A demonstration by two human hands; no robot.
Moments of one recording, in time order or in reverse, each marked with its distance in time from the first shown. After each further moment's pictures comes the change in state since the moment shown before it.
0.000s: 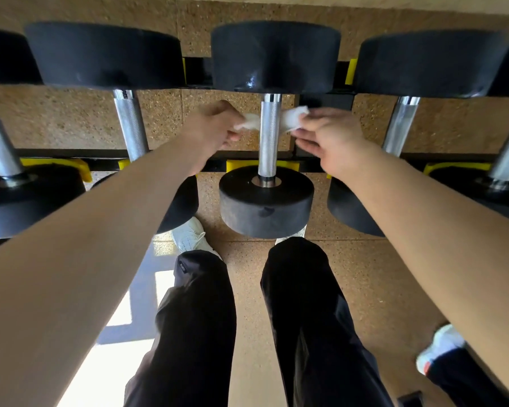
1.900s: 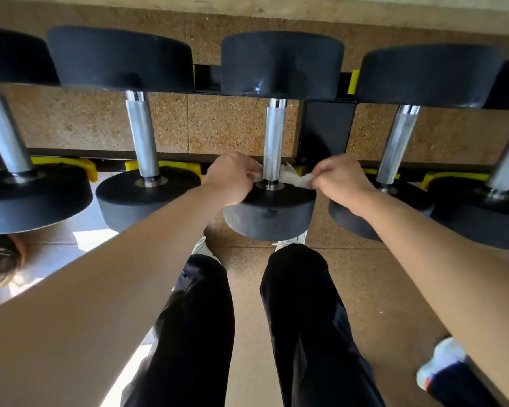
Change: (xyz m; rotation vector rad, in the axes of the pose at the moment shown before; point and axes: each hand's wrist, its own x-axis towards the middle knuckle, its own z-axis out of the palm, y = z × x) left_hand -0.018 -0.044 0.028 0.755 -0.104 0.164; right_hand -0.002 0.051 -0.041 -0.929 -0.129 -0.274
